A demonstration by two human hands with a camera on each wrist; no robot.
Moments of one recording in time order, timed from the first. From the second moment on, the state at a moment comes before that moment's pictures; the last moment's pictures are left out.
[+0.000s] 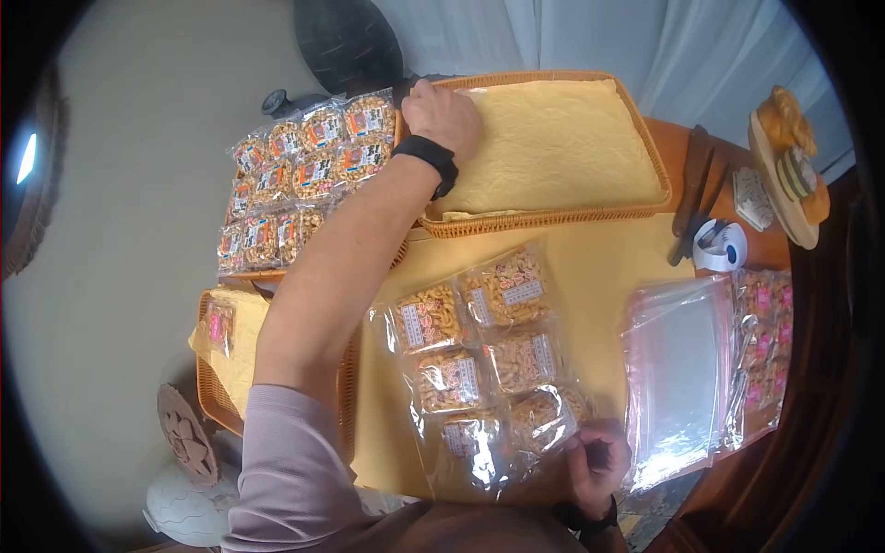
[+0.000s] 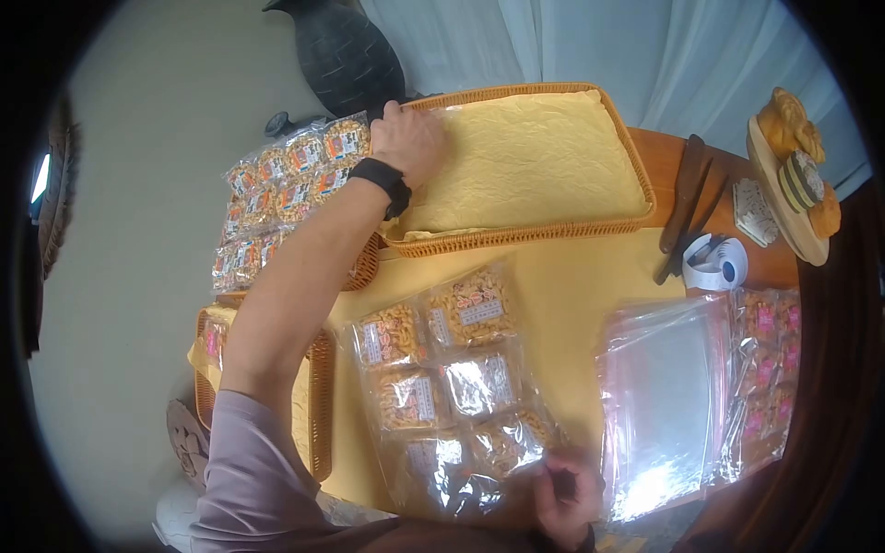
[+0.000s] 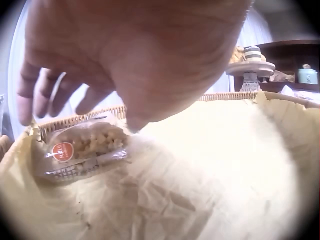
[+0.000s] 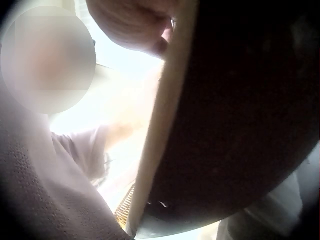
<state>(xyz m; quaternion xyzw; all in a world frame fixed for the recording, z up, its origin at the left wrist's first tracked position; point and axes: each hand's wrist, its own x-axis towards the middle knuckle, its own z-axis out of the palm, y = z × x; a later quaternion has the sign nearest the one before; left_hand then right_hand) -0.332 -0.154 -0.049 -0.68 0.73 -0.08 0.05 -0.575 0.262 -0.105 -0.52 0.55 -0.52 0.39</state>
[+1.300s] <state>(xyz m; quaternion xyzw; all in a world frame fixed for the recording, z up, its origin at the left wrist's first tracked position) -0.325 0.237 0.085 -0.34 0.71 0.25 -0.56 -0.591 0.281 0.011 -0.58 0.40 -0.68 0.19</state>
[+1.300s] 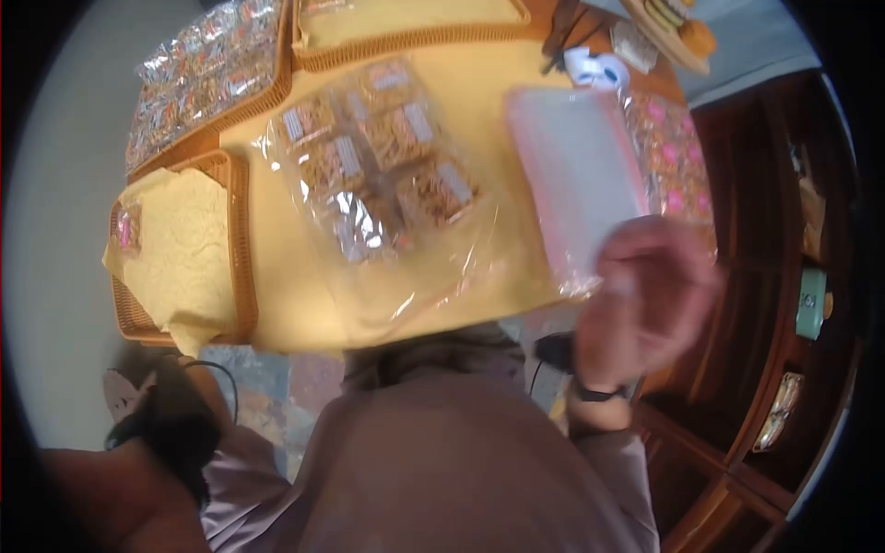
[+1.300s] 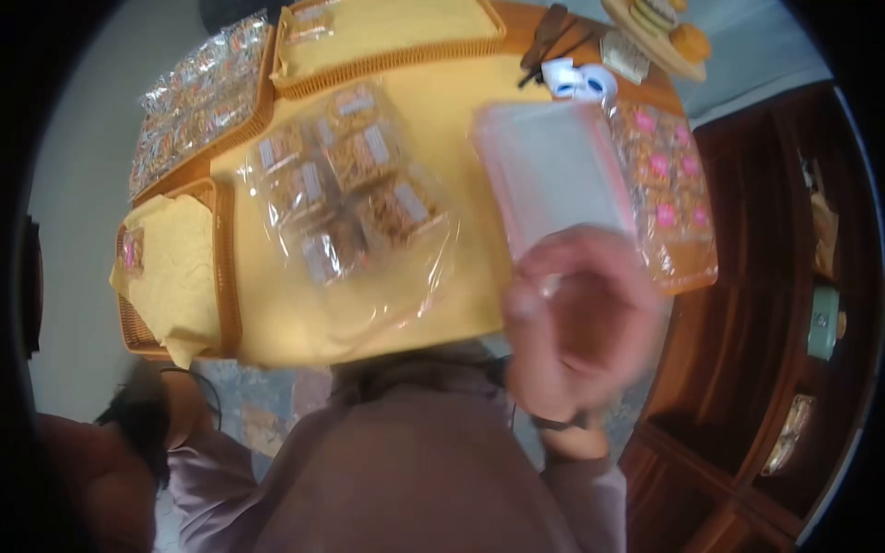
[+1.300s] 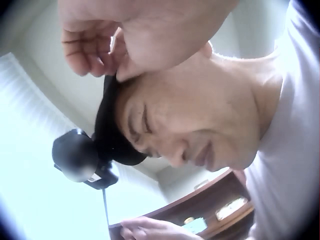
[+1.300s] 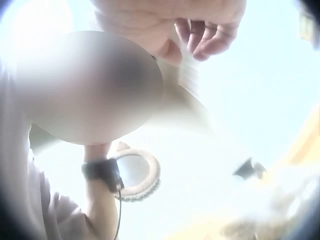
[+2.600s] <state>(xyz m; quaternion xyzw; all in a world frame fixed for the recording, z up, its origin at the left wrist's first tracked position) -0.269 0.275 0.120 -0.08 0.68 0.32 -0.65 -0.890 0.459 0.080 -0.77 0.36 -0.52 -0.07</state>
